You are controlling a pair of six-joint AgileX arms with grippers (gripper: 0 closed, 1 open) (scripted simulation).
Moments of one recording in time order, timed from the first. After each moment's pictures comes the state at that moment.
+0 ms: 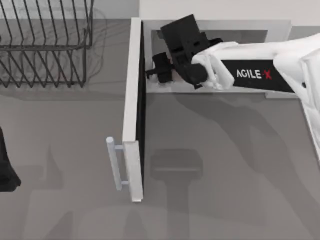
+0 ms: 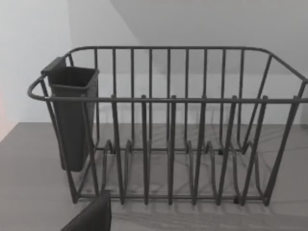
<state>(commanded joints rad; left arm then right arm) 0.00 0.00 0.00 0.00 0.00 0.00 0.56 2.44 1.77 -0.07 0.39 0.14</state>
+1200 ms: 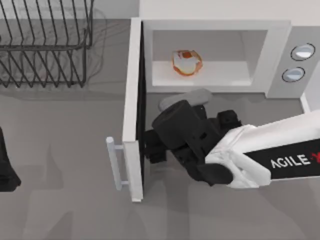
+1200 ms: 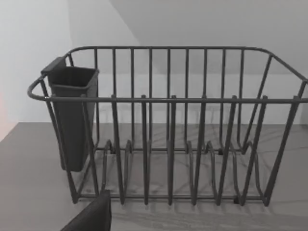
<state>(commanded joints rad) 0.00 0.00 0.00 0.00 0.00 0.00 0.87 1.98 1.01 0.12 0.59 0.39</state>
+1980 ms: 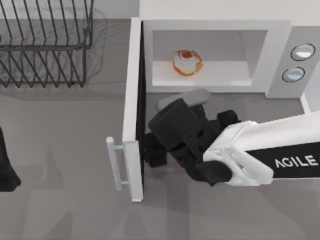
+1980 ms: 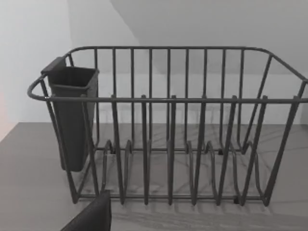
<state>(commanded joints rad) 0.00 0.00 0.00 0.00 0.00 0.00 0.88 1.94 1.03 -0.01 0.58 0.40</state>
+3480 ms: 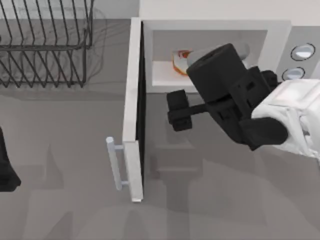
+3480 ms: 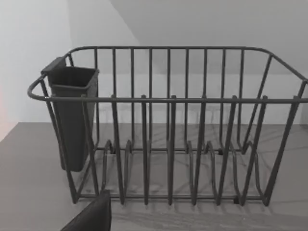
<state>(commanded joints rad) 0.00 0.00 0.00 0.00 0.00 0.00 0.78 1.65 1.05 -0.24 0.54 0.35</state>
